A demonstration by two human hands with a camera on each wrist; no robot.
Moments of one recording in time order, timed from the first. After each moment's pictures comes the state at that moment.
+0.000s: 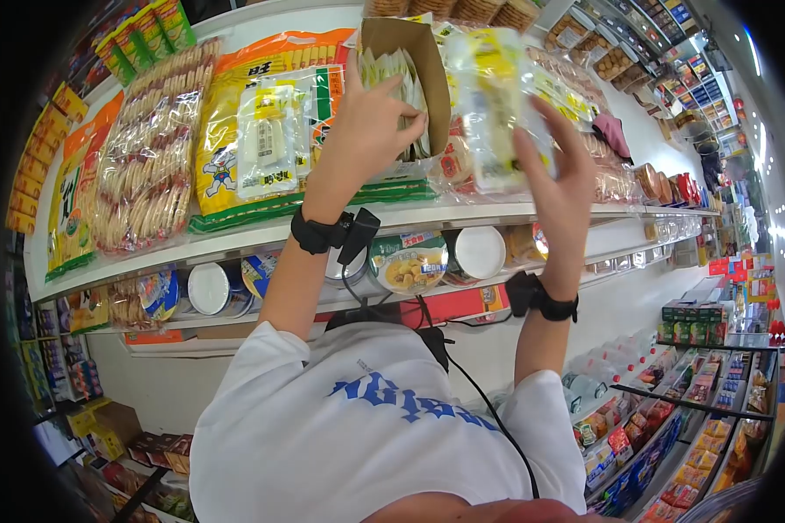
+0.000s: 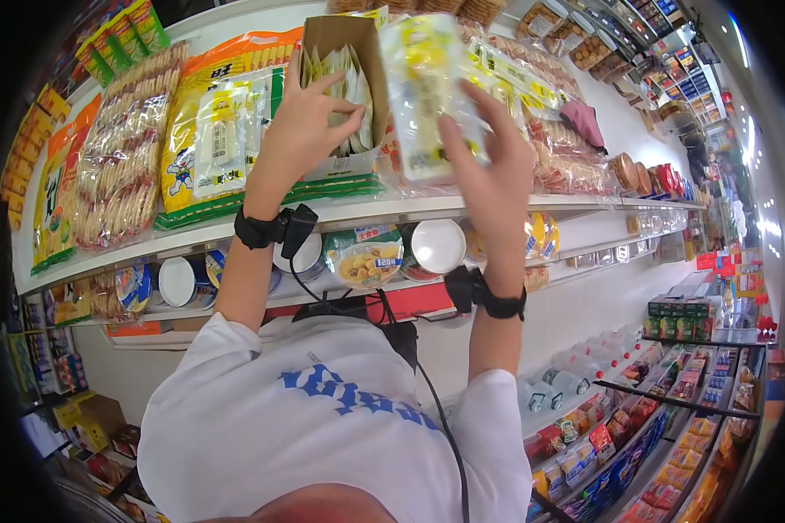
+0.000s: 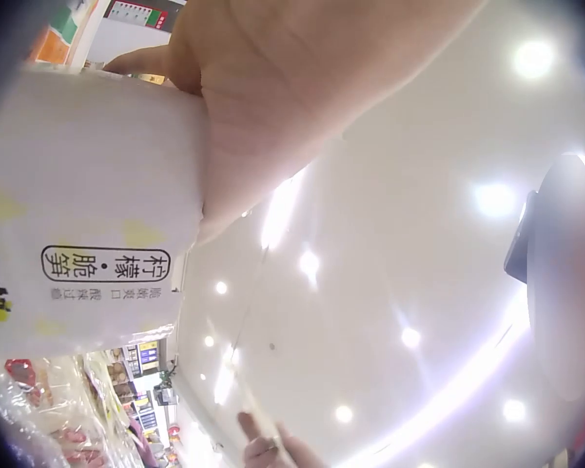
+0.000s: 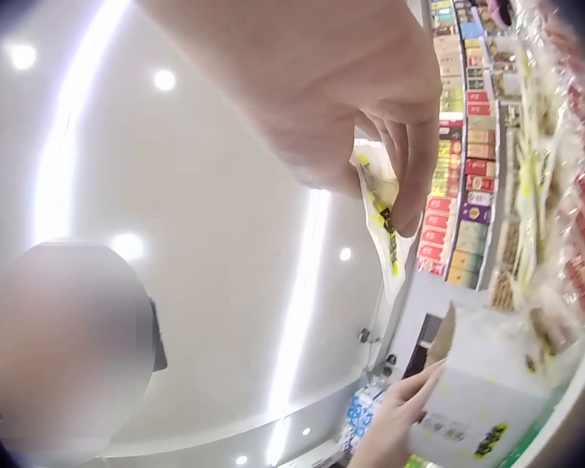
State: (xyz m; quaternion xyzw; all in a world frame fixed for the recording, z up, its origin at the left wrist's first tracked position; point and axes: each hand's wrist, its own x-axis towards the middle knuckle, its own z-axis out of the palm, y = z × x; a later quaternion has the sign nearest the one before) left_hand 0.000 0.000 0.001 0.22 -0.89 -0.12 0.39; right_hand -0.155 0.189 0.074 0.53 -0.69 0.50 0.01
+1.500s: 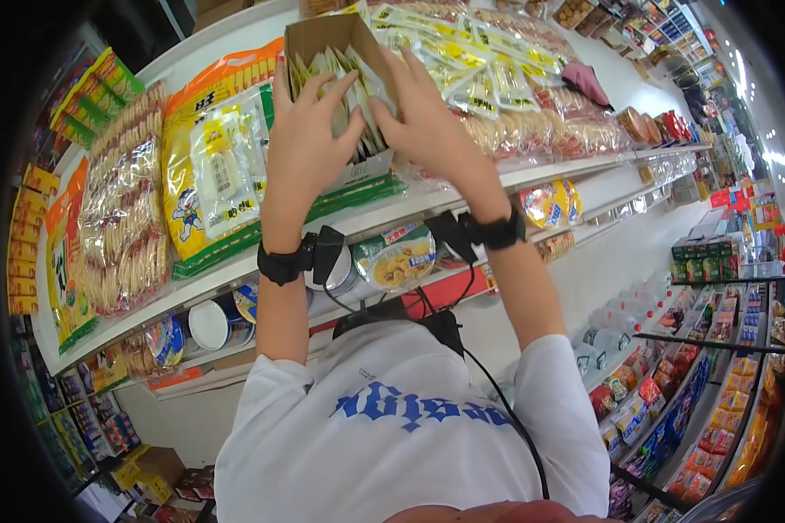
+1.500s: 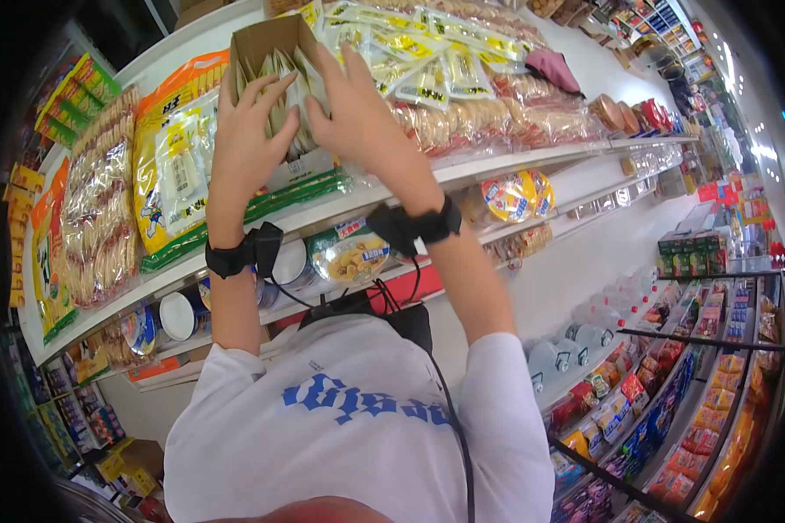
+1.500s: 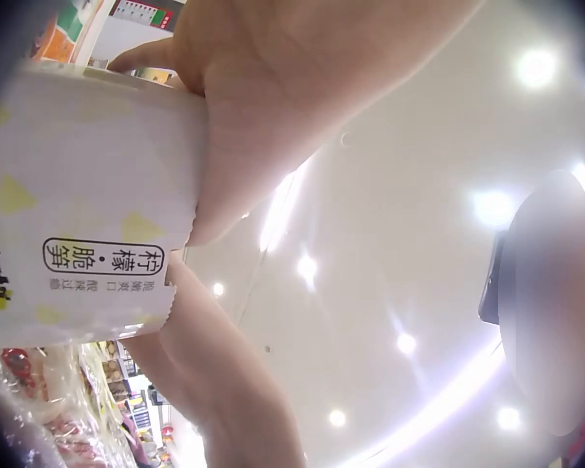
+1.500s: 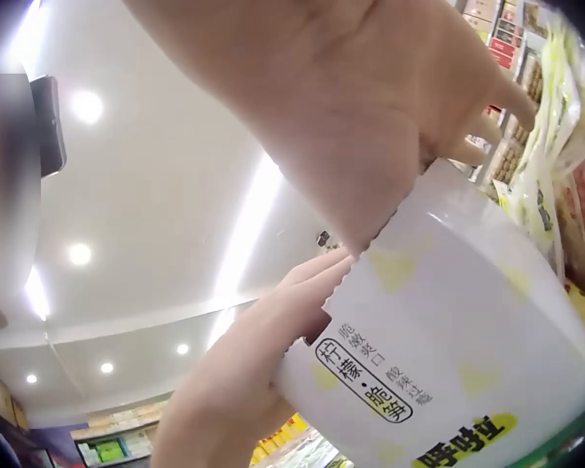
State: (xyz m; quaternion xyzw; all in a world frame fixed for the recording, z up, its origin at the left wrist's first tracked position) left_hand 0.001 0.002 0.001 0.24 -0.88 -0.10 0.39; right_hand -0.161 0.093 0.000 0.62 -0.67 0.40 0.03
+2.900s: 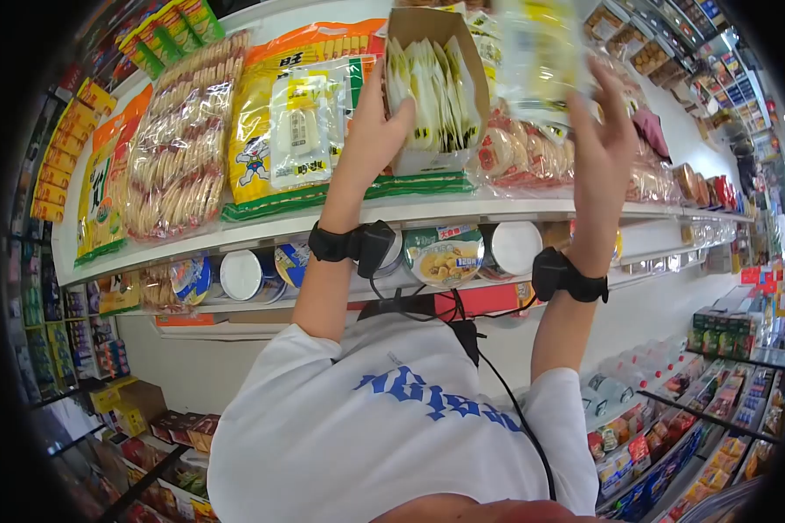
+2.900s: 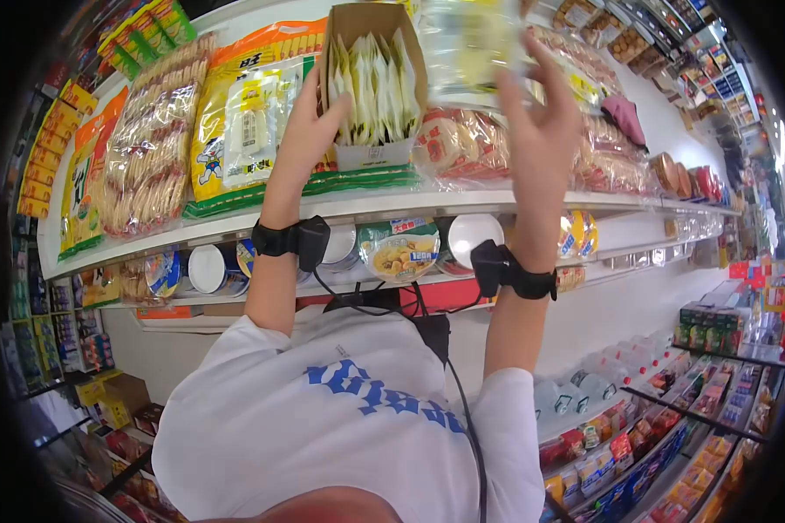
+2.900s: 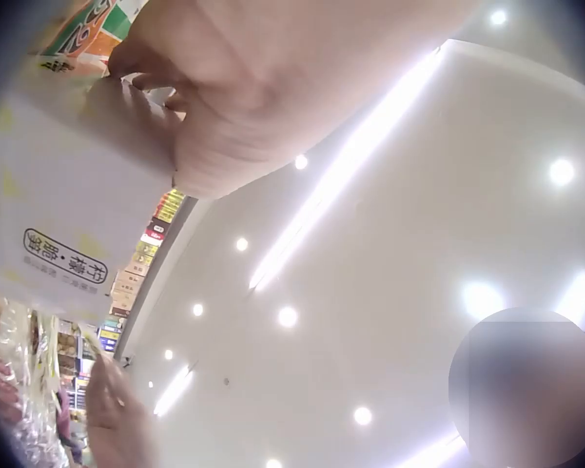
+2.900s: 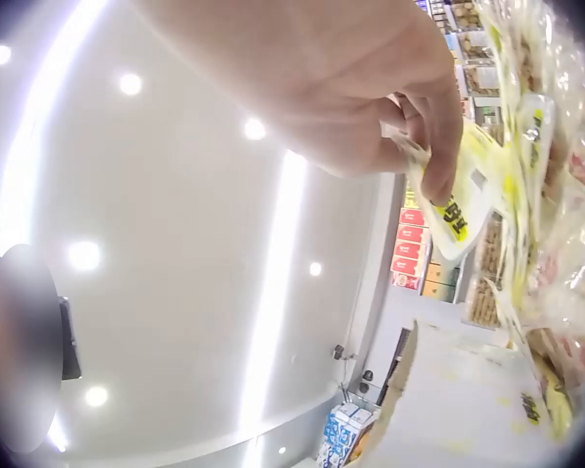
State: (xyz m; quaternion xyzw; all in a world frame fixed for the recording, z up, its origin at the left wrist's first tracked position) left_hand 0.018 -0.006 -0.029 0.24 -0.68 -0.53 0.45; right_hand -0.173 0.158 0.067 0.46 -0.61 0.65 -0.05
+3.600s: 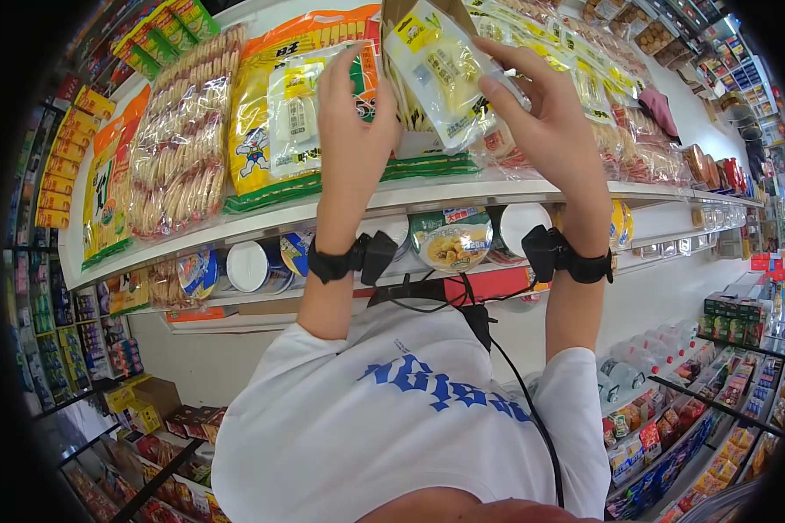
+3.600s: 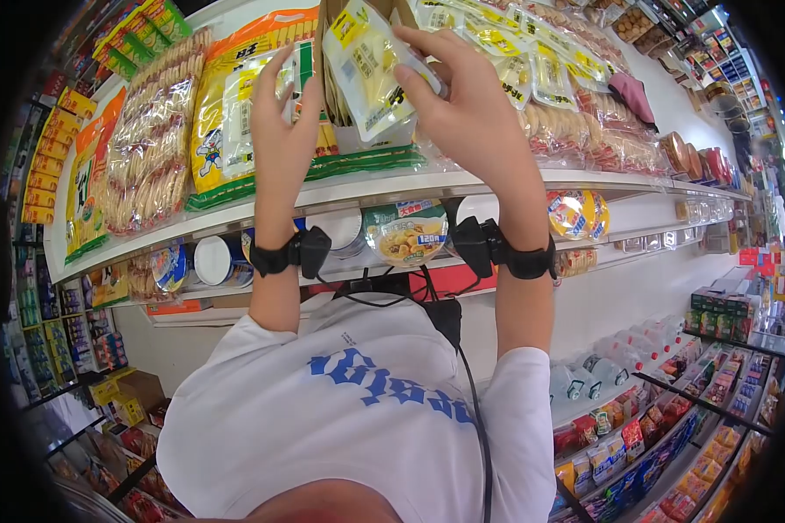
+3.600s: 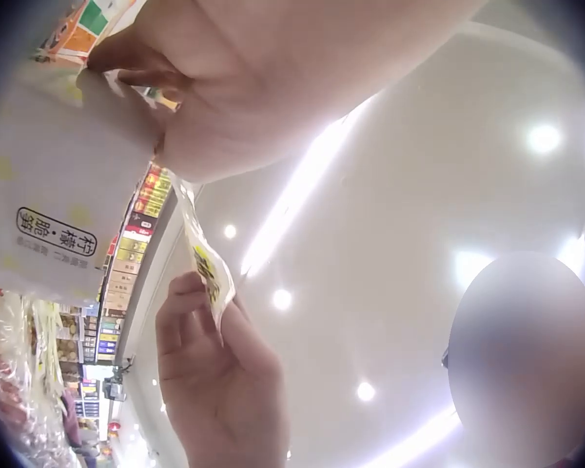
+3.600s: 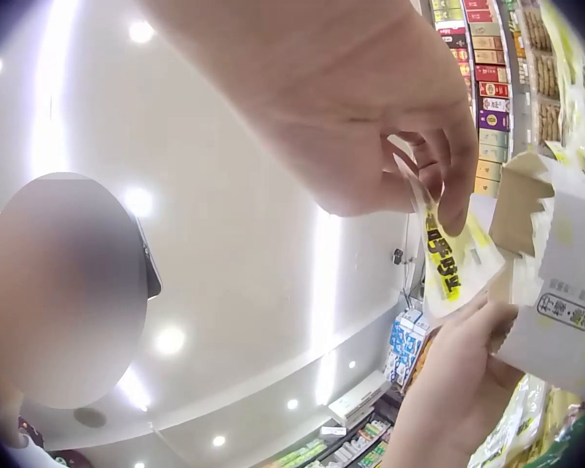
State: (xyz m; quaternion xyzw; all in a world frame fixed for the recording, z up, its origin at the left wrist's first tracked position) left_hand 0.042 0.018 -0.009 0.30 -0.74 -0.23 0.57; right_hand -0.135 0.133 0.064 0.61 -0.57 0.53 -0.16
